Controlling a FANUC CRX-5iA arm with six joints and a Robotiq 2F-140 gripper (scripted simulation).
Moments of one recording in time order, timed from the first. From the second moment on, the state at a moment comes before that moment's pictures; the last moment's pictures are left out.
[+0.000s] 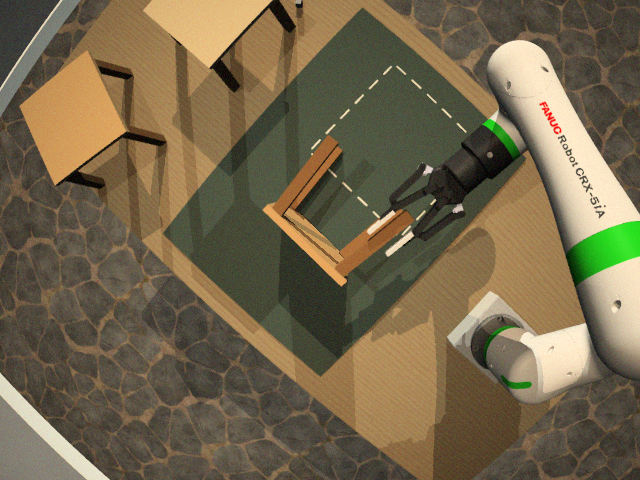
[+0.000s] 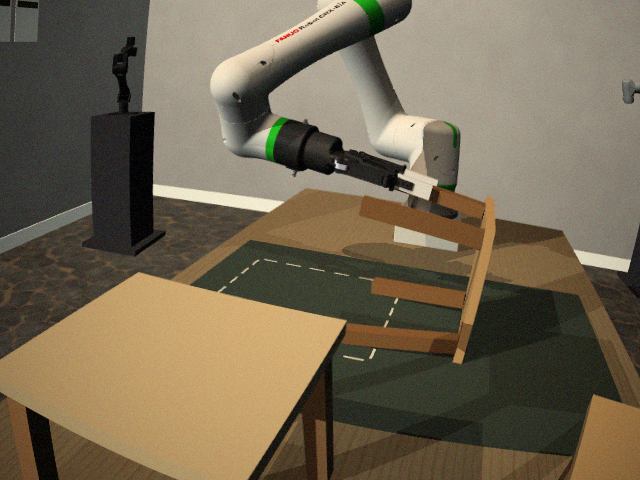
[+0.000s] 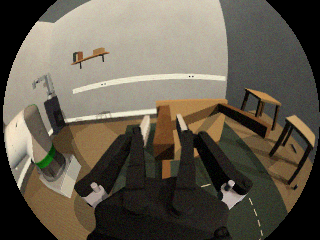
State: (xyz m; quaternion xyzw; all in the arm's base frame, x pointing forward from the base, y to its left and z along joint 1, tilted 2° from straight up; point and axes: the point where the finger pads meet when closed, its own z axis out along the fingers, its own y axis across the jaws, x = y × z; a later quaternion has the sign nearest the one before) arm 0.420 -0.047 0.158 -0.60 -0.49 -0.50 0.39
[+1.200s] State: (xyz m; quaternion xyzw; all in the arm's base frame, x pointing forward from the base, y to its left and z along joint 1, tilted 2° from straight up) arm 0.400 -0.134 0.176 -0.60 -0.49 -0.50 0.39
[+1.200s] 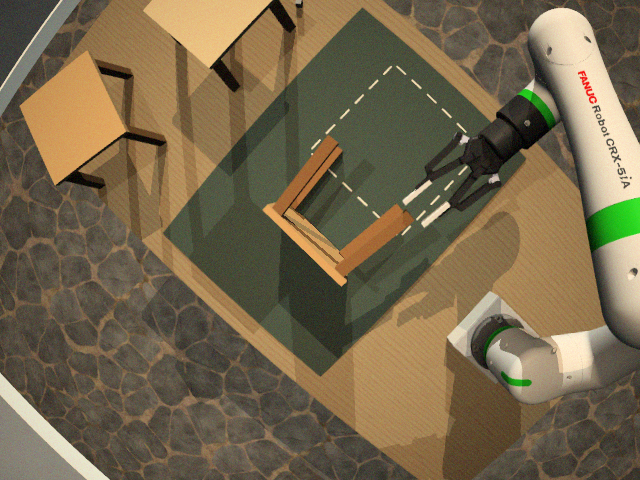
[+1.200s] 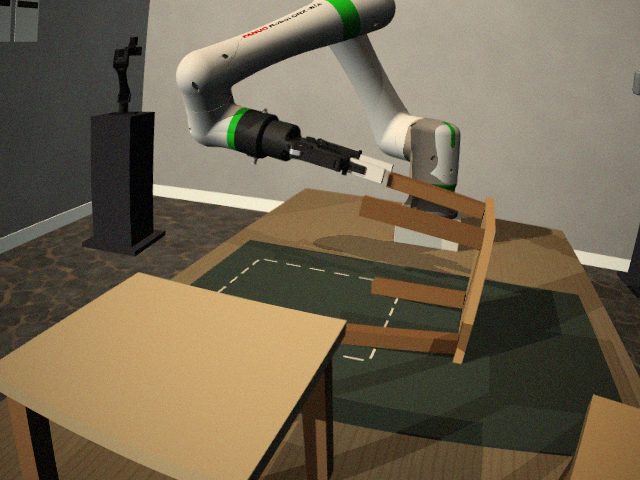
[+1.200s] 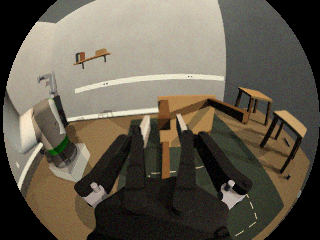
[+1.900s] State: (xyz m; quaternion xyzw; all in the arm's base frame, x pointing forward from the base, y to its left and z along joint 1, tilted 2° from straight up) arm 0.400 -0.132 0.232 -0.60 -0.49 -0.50 0.39
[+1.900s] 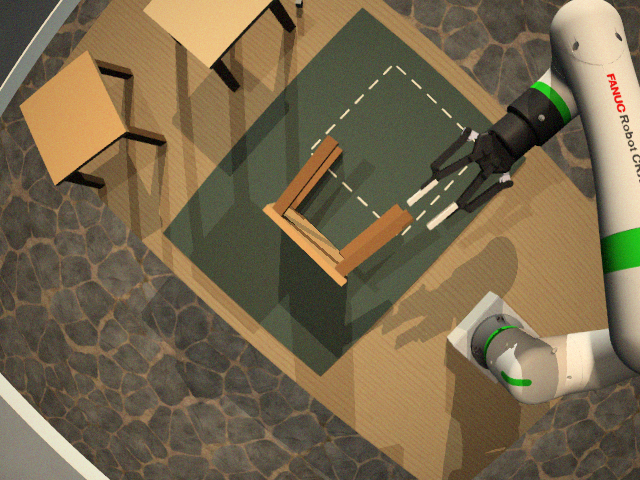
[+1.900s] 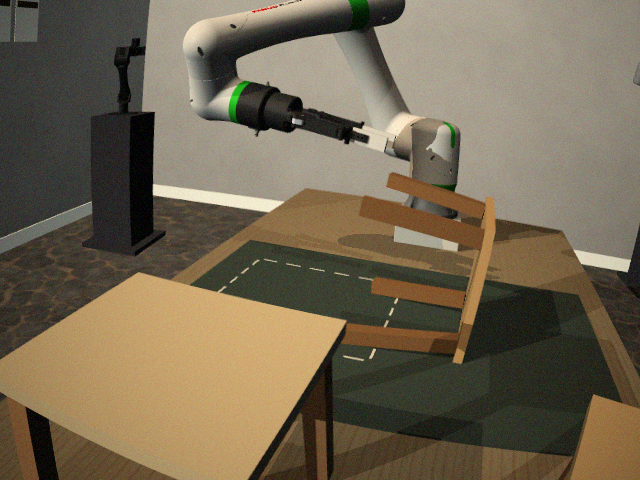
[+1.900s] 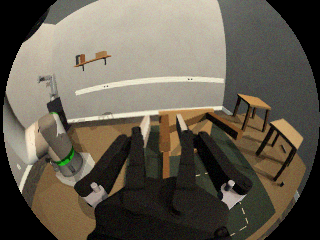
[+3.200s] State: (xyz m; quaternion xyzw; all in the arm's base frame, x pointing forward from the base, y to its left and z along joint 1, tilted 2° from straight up) arm 0.457 -0.042 0.246 -0.82 -0.33 -0.38 0.28
